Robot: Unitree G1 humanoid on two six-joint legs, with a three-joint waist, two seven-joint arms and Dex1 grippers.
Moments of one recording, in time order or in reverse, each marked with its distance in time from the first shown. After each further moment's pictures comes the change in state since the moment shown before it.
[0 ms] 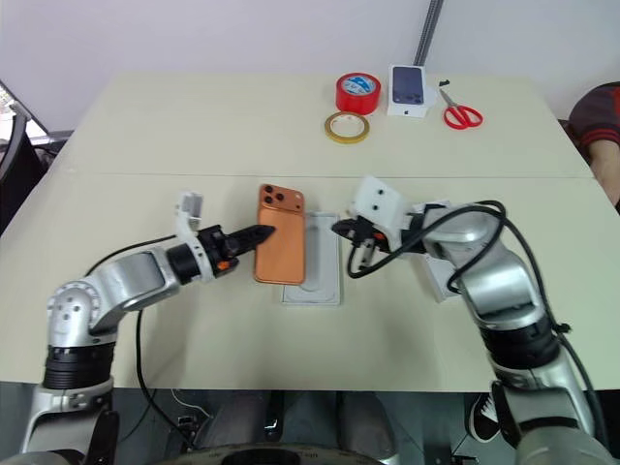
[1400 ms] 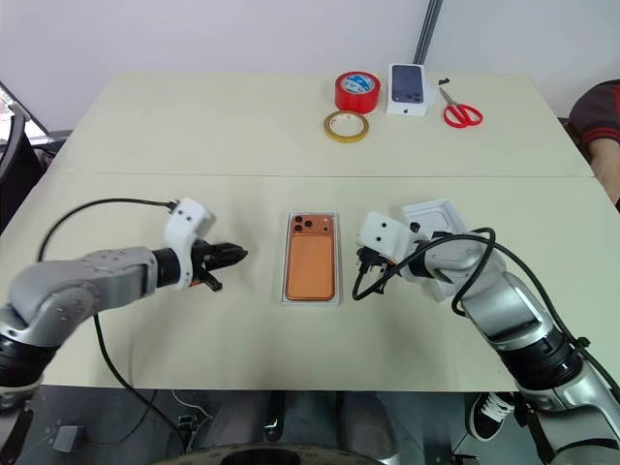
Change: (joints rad) left arm -0.062 0.424 -0.342 -0.166 1.035 -0.072 -0.712; right arm 0.017 -0.072 0.252 0.041 -0.105 -0.023 -0.206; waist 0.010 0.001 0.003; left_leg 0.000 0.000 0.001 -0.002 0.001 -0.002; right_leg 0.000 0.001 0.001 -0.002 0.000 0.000
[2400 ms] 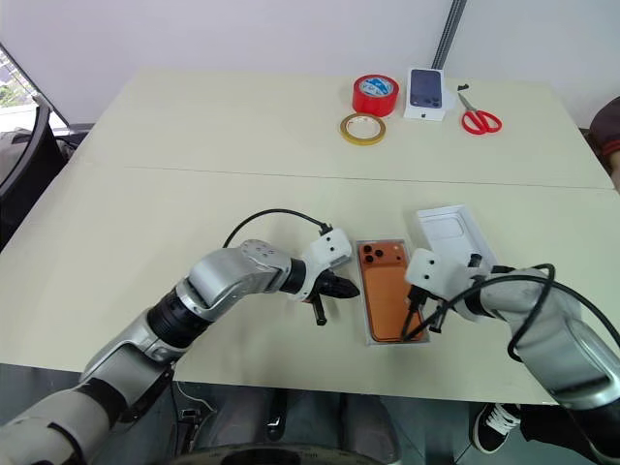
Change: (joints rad) left arm -0.316 -0.588 -0.332 0.299 0.471 0.081 -0.439; right arm 0.436 -0.271 -0.284 -0.220 -0.042 0.042 0.081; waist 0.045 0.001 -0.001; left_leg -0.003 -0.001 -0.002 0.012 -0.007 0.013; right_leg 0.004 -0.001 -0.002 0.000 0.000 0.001
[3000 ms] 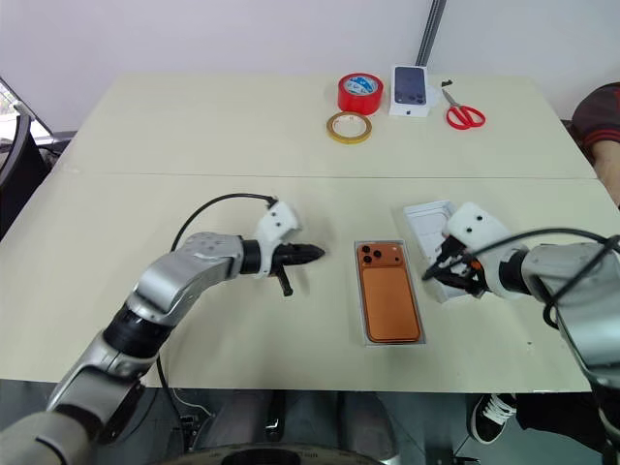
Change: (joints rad) left arm 0.258 0.174 0.322 -0.152 0.061 -0.419 -0.052; right arm -0.301 0.108 -0.141 0.125 0.236 0.454 -0.075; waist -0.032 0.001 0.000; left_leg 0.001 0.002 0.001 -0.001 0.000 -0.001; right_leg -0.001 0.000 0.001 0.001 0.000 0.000
